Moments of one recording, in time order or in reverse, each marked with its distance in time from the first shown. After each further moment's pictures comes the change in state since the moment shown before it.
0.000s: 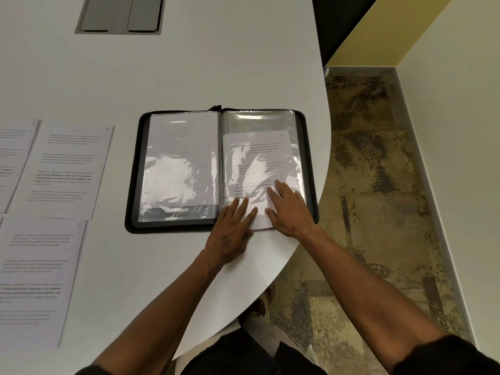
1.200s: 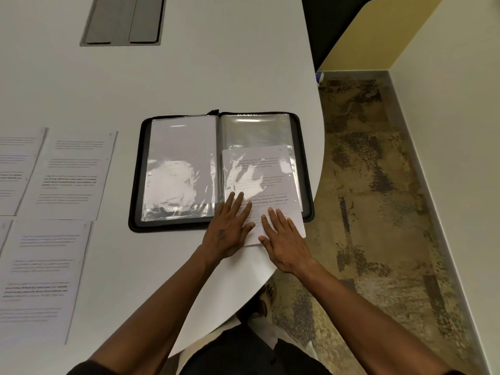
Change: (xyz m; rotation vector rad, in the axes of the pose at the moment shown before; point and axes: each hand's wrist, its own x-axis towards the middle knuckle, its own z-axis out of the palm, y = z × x) left_hand -0.008 0.009 -0.022 -0.038 0.035 -0.029; right_hand -0.078 -0.015 0.042 -0.006 -0.068 -0.038
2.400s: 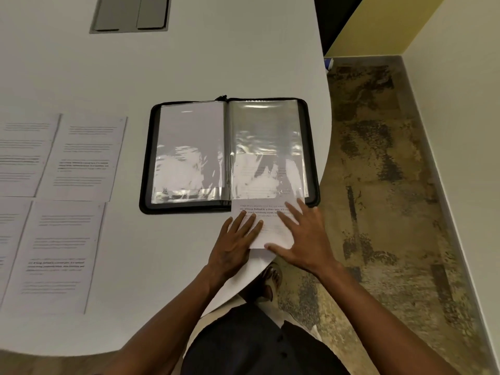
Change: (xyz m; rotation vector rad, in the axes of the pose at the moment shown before) left_hand -0.079 0.020 0.034 0.058 -0.024 0.105; right_hand -0.054 0.002 -0.009 0.039 0.440 -0.062
